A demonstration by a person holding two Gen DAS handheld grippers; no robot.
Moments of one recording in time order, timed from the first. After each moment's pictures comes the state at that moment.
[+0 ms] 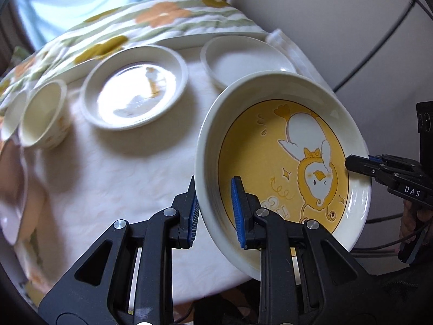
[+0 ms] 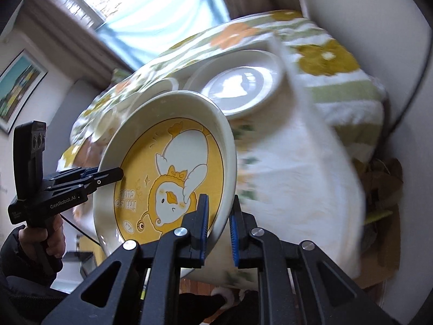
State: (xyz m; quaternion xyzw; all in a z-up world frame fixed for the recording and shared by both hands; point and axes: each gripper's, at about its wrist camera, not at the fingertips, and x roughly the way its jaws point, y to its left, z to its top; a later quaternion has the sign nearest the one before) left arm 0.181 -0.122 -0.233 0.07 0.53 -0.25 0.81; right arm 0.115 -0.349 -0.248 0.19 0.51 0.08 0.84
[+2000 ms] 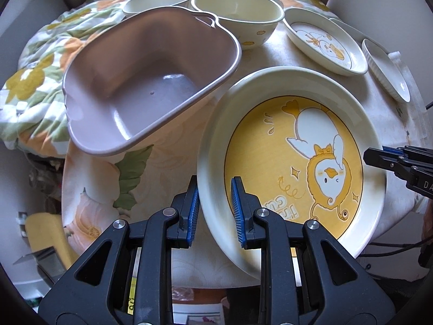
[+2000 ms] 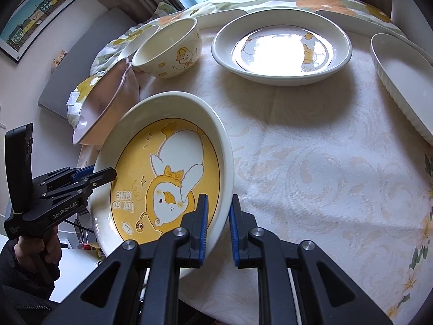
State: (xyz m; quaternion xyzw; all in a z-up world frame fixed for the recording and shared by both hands) left arm 0.187 0.094 -0.302 0.02 0.57 -0.06 0.82; right arm 0.206 -0.129 -0.315 0.08 0.58 0.19 0.79
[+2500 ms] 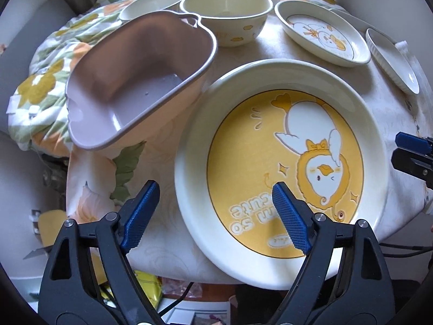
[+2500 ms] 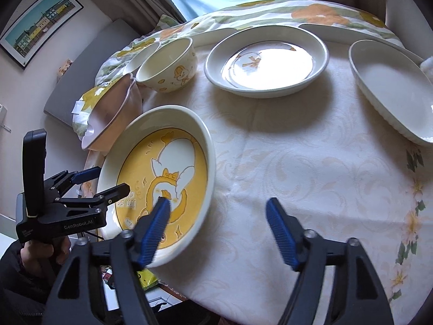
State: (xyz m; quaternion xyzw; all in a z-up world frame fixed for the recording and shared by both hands) left arm 0.179 0.060 -0.297 0.06 0.57 -0.03 0.82; right arm 0.192 -0.159 -0.298 0.10 0.55 0.20 0.80
